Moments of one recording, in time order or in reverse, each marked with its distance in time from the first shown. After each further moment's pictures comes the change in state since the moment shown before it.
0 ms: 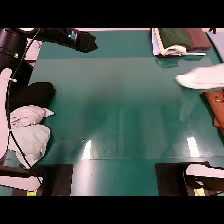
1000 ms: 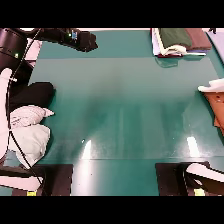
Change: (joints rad) left arm -0.003 0.000 0.000 0.002 0.011 -0.018; right arm -0.167 0.140 0.002 -0.024 0.061 -0.045
